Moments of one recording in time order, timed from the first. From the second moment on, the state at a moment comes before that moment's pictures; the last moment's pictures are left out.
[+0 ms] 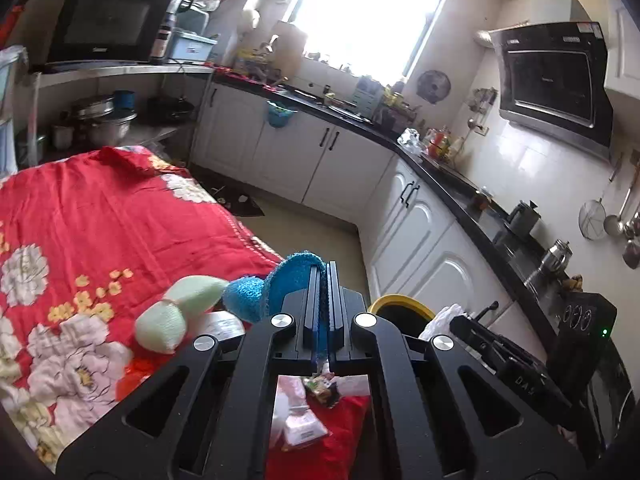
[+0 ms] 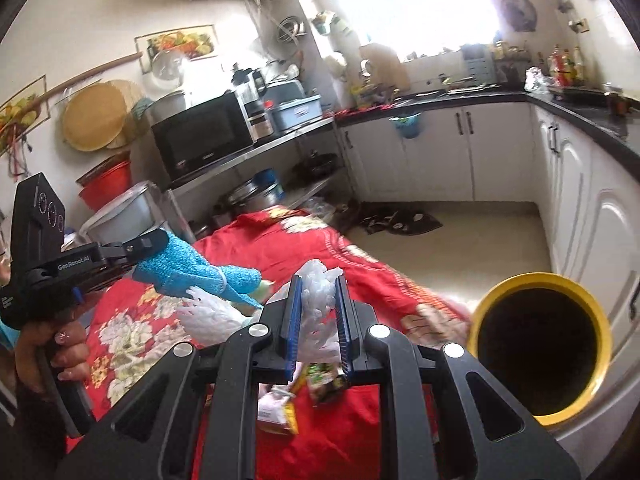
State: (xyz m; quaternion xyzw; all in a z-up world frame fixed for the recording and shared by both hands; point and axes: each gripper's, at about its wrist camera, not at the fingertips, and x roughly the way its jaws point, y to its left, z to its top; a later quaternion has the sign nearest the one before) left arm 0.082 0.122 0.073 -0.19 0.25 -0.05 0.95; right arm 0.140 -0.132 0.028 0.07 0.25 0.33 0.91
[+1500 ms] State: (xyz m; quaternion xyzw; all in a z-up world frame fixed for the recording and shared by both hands) left arm 0.217 -0.062 0.036 -0.14 0.31 -0.24 0.91; right arm 0.186 -0.292 -0.021 0.02 0.25 0.02 0.97
